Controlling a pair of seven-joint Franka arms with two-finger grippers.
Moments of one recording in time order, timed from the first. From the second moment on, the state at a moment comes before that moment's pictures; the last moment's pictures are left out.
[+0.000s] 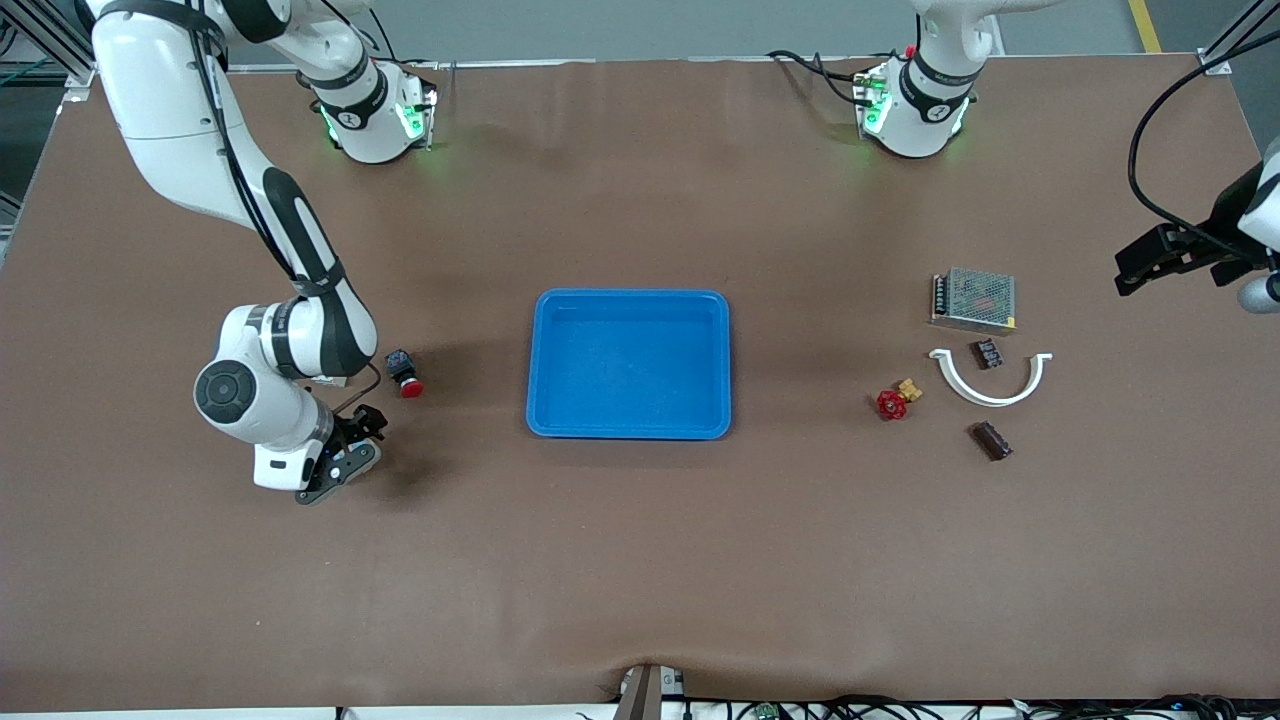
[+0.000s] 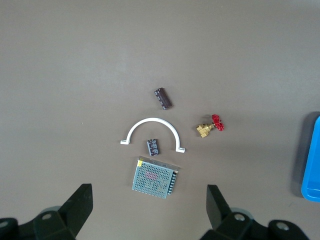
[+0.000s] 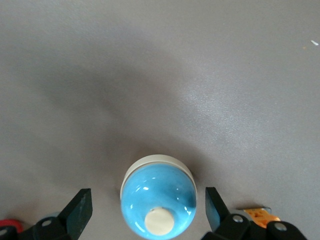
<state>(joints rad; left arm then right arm) 0.09 0.01 -0.13 -1.56 0.08 1.59 -0.10 0.17 0.64 -0.09 -1.78 0.06 2.40 -0.60</state>
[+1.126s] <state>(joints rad) 0.04 -0.06 -0.13 -1.63 0.05 1.59 -0.10 0.24 0.34 -0.08 -1.58 0.00 1.77 -0.18</state>
